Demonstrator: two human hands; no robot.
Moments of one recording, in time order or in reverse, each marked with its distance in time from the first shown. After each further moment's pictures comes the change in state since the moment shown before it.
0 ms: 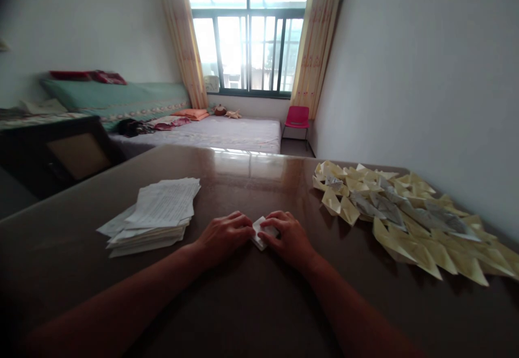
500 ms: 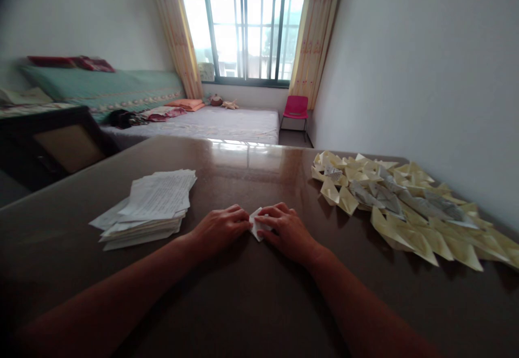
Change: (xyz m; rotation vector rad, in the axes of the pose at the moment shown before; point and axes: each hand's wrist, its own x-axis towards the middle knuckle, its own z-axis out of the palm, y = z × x) left_hand 0.001 -0.004 0.000 0.032 -0.054 0.117; right_hand -0.004 -0.006 -0.011 -0.152 -0.201 -0.107
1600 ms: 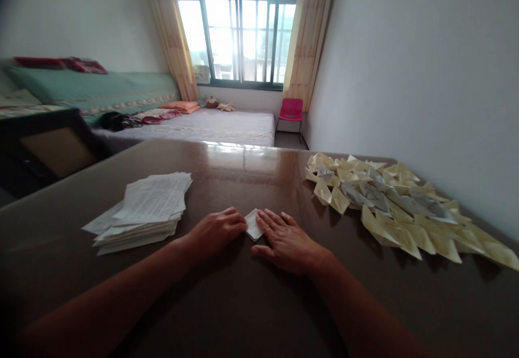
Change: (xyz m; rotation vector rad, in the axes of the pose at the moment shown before) left_hand 0.003 0.002 -0.002 -0.049 -0.050 0.020; right_hand -0.021 -0.008 -0.003 -0.045 -0.216 0.025
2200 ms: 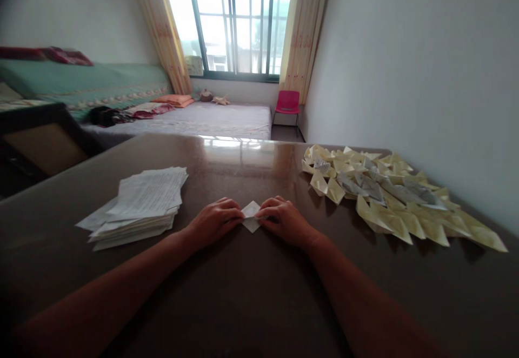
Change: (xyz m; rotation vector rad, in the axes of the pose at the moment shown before) left_hand -0.001 -0.007 0.010 -0.309 0.140 -0.159; right_hand 0.015 0.024 -0.006 0.201 0.284 -0.111
